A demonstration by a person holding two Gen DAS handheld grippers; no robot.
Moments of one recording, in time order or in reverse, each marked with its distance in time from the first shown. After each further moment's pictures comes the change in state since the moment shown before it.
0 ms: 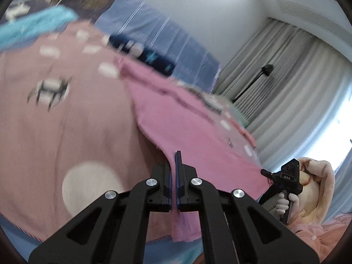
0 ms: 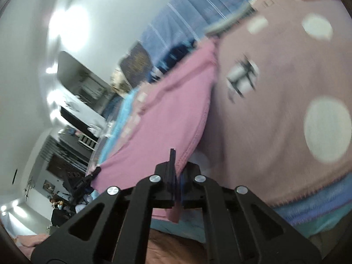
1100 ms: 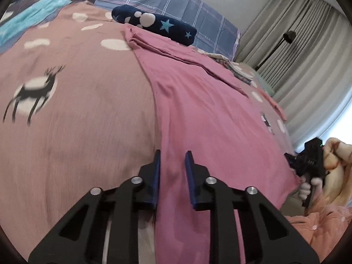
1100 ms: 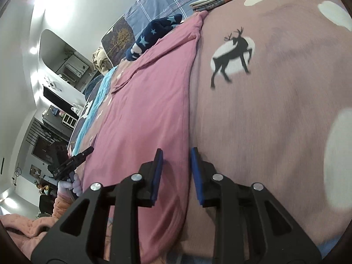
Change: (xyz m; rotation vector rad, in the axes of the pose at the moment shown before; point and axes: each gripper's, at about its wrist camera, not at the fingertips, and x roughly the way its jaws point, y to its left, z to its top) left arm 0.069 0.027 0.028 0.088 0.186 0.133; right arm 0.043 -0.008 0.005 -0.066 0.126 -0.094
